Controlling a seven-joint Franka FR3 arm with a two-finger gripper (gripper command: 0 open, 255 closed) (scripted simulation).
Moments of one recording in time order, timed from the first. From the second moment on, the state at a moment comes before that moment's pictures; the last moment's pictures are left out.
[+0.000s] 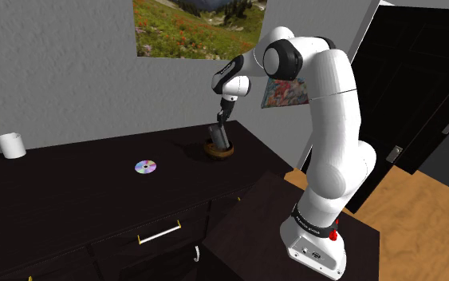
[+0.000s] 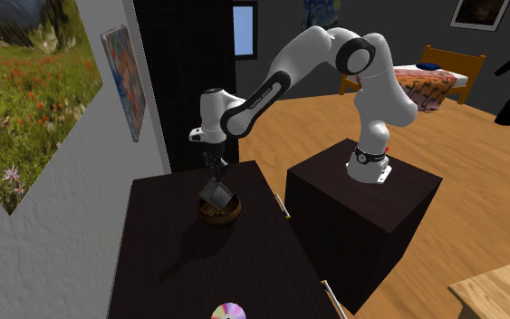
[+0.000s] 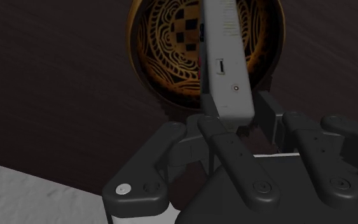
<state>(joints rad) -0.25 0.59 -0.27 -1.75 0.31 2.36 -0.81</state>
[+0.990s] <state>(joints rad) -0.25 0.62 -0.26 -1.75 0.33 2.40 -0.83</state>
